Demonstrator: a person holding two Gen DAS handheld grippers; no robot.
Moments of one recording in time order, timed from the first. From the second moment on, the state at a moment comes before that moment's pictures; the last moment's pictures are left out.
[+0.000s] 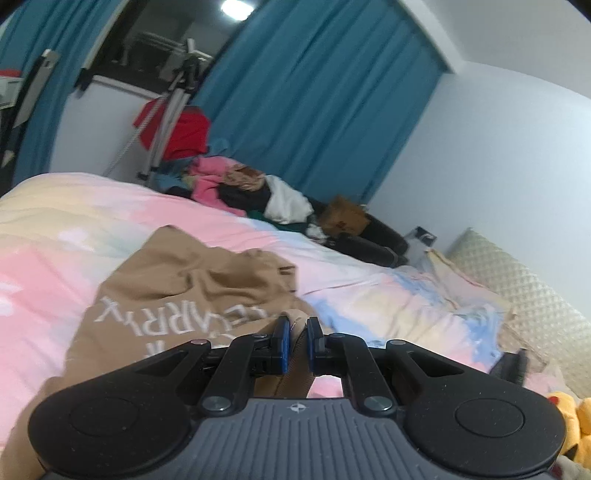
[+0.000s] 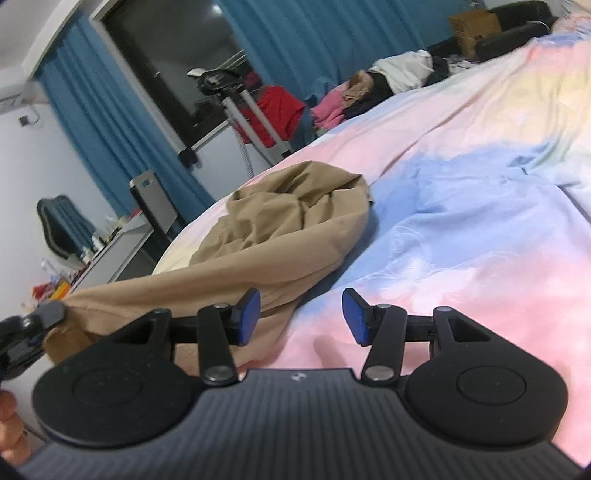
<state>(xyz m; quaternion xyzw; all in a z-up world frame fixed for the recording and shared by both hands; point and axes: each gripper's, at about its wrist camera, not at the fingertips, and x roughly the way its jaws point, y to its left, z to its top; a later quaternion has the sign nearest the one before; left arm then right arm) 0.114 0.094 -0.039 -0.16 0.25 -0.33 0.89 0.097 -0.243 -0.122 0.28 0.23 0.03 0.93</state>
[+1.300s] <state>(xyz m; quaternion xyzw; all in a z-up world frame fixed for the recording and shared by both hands) 0.096 0.111 -0.038 -0.05 0.34 -0.14 0.93 0.095 -0.216 -0.124 0.24 0.26 0.09 0.93</state>
